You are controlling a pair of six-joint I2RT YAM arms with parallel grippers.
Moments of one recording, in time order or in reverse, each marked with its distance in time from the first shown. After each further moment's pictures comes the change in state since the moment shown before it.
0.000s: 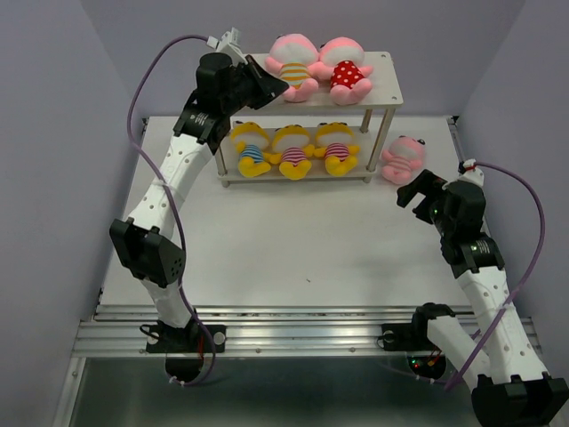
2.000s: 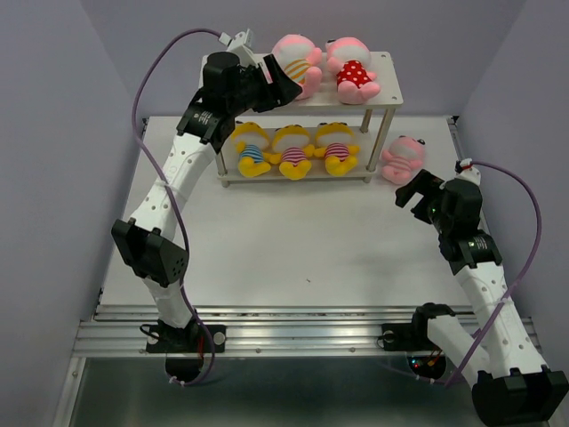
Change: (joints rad) left arm -0.032 0.013 0.056 -0.099 0.011 0.160; right arm 0.000 0.032 -0.003 0.002 -0.001 0.000
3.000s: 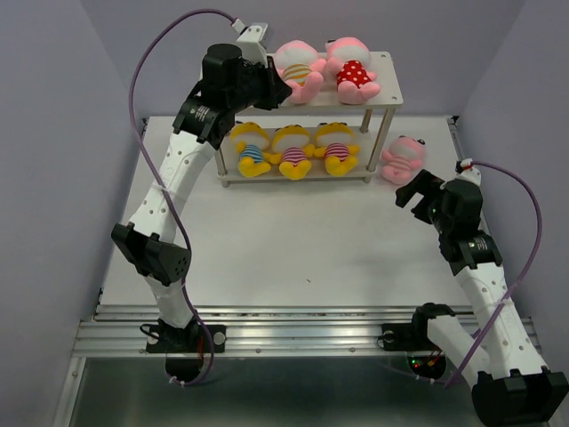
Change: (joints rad) left arm -0.039 0.017 0.143 -0.158 -0.025 0.315; right arm 0.000 -0.004 -0.001 0.000 0.000 0.000
